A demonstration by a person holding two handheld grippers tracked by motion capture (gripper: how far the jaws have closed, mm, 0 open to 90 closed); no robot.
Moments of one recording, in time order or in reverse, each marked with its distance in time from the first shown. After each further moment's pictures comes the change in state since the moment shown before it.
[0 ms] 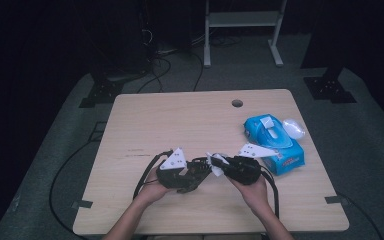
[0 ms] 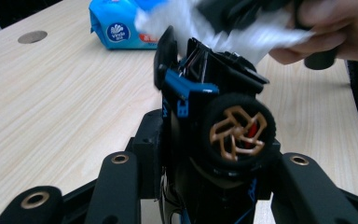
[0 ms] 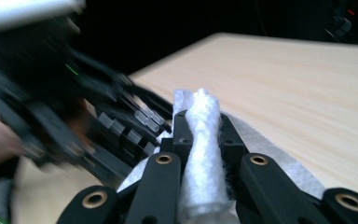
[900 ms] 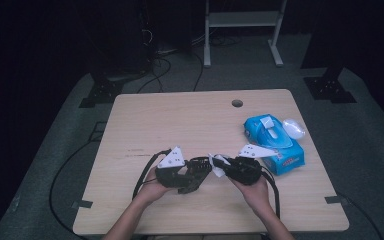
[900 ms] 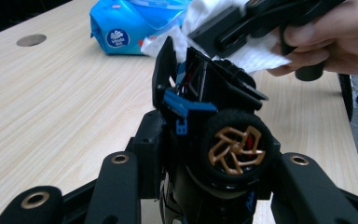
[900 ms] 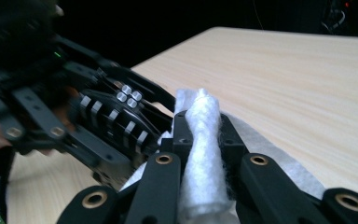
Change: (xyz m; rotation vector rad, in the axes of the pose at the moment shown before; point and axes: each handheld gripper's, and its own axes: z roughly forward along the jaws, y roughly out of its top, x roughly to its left) left arm 0.002 0.002 -0.003 -0.024 -0.006 -0.010; right arm -0.004 -0.003 0.000 0.023 -0.018 0.004
